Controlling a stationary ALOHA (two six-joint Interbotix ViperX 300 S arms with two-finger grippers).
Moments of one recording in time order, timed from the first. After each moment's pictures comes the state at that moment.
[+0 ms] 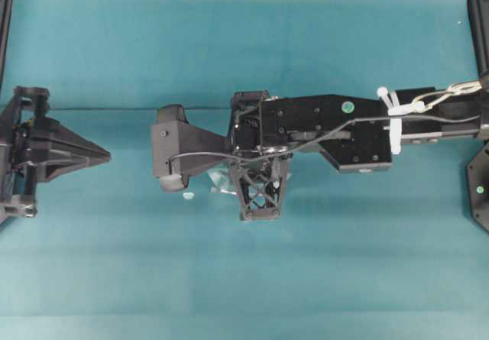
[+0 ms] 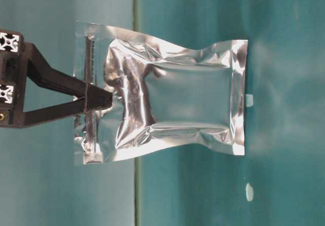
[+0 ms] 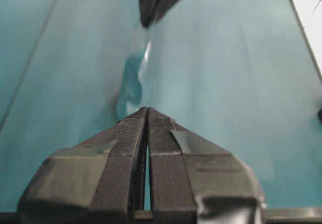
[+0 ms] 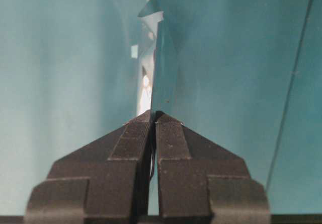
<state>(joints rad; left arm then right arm) 0.00 -0.87 1.19 0.02 -0.08 -0.20 0.03 0.26 -0.11 -0.06 1.24 -0.05</state>
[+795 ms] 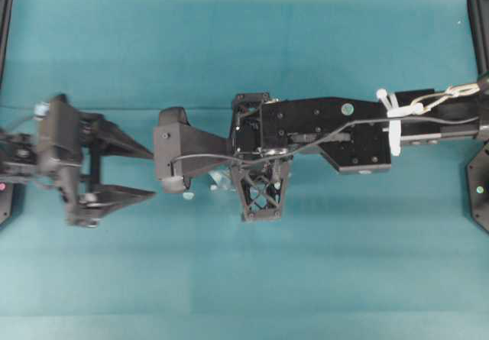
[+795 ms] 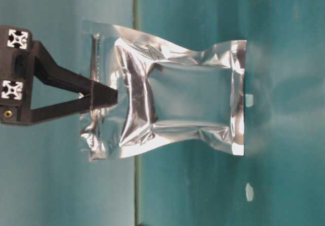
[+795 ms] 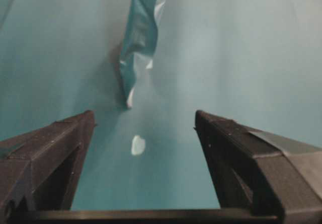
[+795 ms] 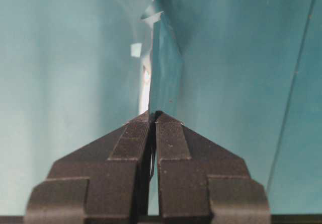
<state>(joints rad) 0.00 -0.26 1.18 0.02 -0.56 -0.18 0.03 0.27 -0.09 -0.06 1.22 -0.05</state>
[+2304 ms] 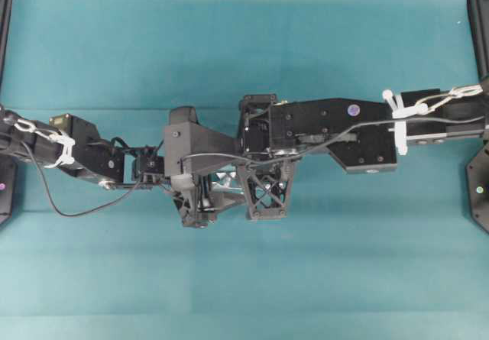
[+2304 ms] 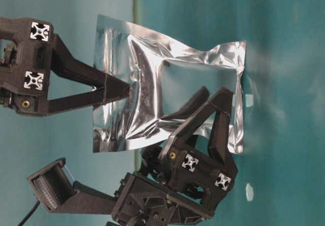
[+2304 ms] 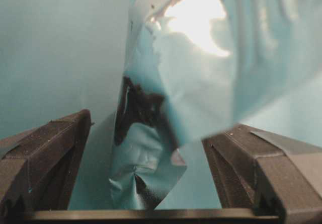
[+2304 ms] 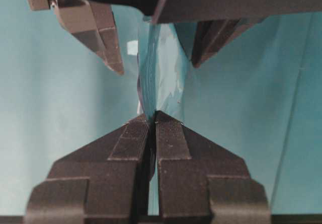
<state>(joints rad) 0.02 0.31 0.77 0.02 -0.70 -0.14 0.02 0.24 -0.02 -0.06 1.16 -0.03</state>
